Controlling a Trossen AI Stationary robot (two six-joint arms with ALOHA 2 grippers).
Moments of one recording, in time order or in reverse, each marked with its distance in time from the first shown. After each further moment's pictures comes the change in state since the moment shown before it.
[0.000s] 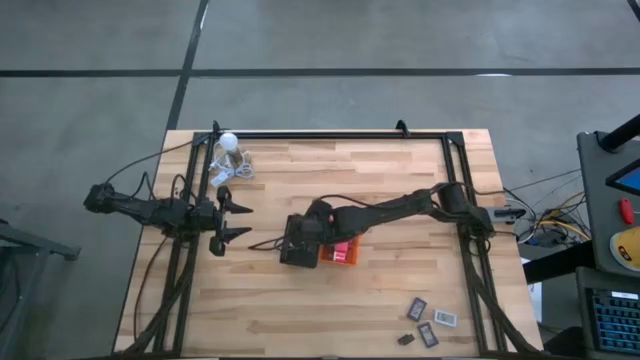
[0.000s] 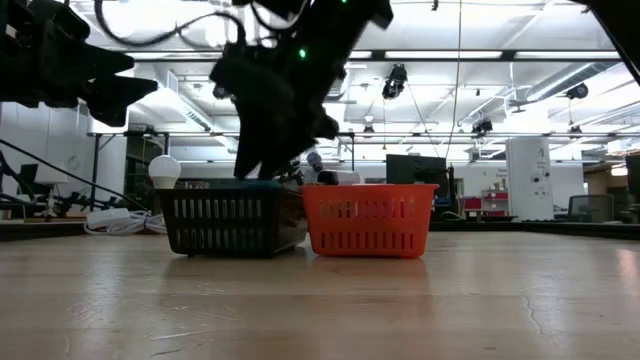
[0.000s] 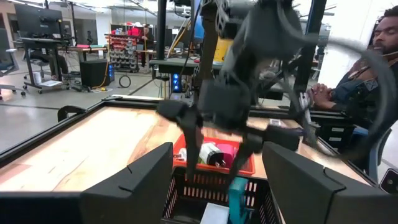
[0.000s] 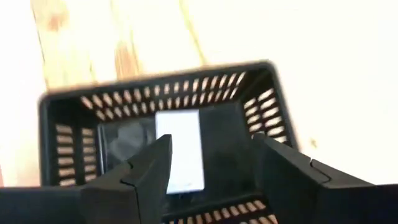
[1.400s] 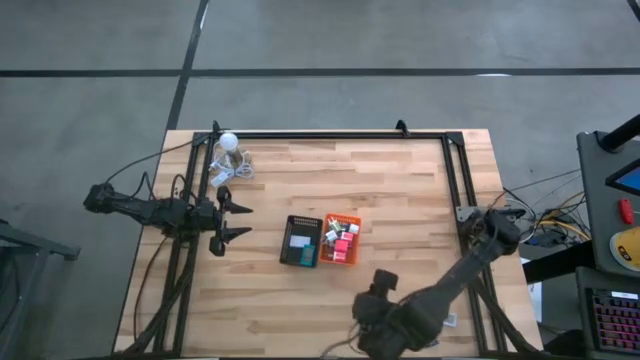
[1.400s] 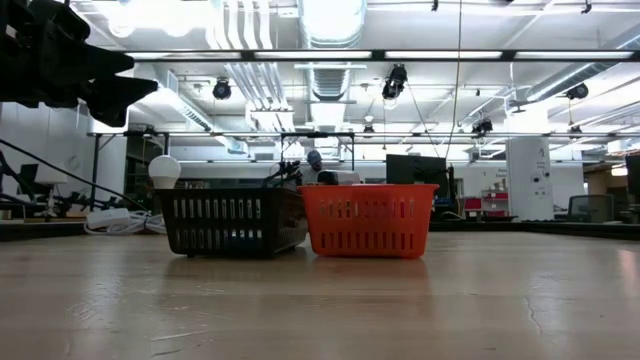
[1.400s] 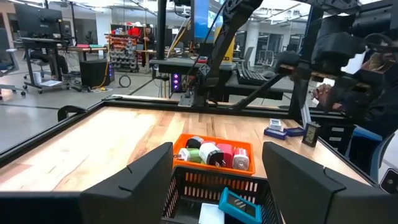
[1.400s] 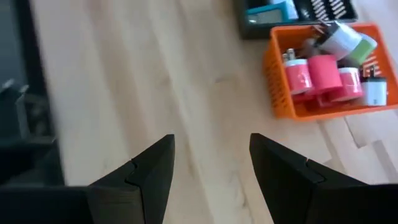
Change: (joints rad) left arm 0.000 0.001 0.000 0.000 0.000 0.000; right arm 0.607 -0.179 0.023 -0.501 0.258 0.598
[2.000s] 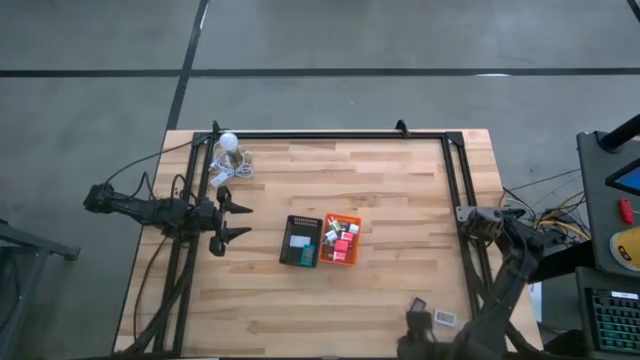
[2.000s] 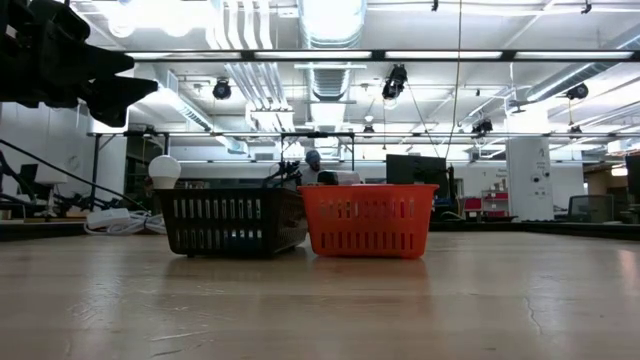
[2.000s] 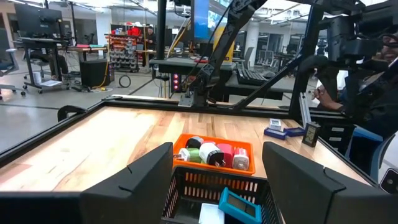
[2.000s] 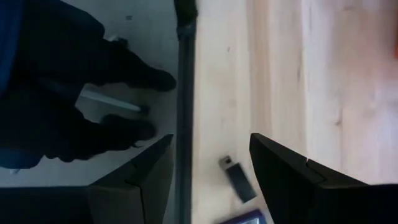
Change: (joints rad) left arm 0.000 0.000 0.000 0.000 0.000 0.000; right arm 0.274 -0.043 0.000 0.027 -0.190 -0.006
